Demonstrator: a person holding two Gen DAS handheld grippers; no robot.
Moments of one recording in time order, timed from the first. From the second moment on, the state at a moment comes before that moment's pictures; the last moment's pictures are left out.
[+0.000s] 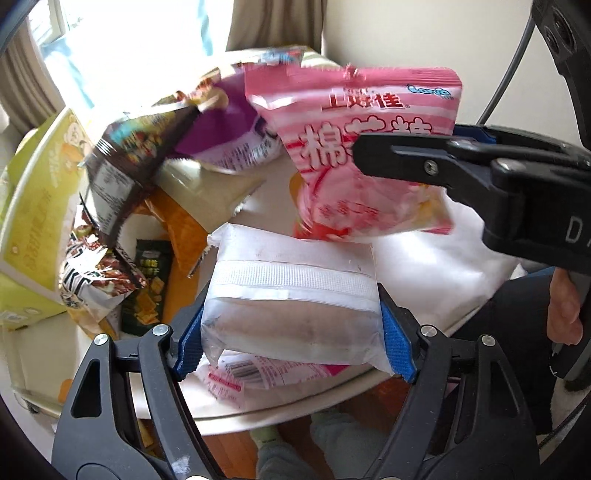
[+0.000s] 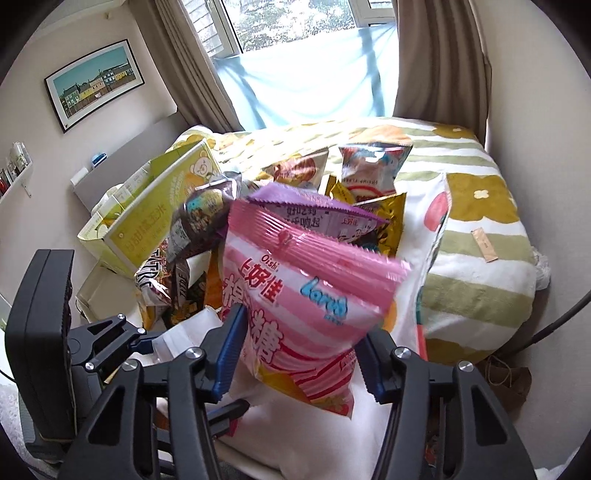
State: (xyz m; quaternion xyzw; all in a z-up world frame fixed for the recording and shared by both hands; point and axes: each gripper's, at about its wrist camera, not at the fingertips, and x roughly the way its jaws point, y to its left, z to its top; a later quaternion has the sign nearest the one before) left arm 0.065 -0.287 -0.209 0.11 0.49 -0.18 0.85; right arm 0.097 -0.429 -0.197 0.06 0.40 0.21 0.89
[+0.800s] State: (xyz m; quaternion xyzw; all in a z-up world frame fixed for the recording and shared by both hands) left arm 0.071 -0.169 -0.059 0.01 0.38 -0.10 0.92; right arm 0.080 -0.401 -0.076 0.05 0.32 0.20 0.93
